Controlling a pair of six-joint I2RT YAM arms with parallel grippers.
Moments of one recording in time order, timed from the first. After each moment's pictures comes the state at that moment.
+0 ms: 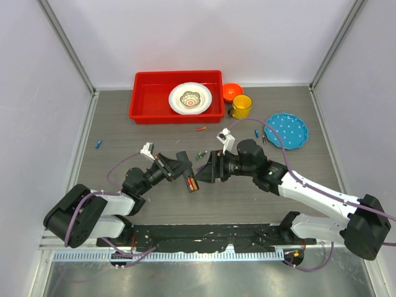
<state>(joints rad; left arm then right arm) -0.55 1.30 0.11 1.29 0.34 -1.42 0.81 1.12 0.73 -0.02 -0.42 0.74</state>
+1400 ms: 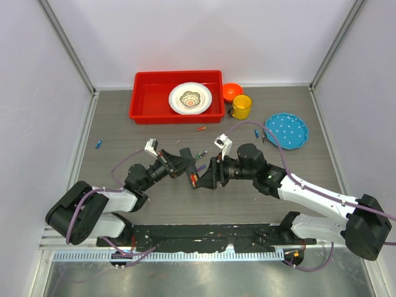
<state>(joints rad) -0.57 1.33 0.18 1.29 0.36 -1.50 0.83 1.10 0.65 0.09 -0.48 0.62</state>
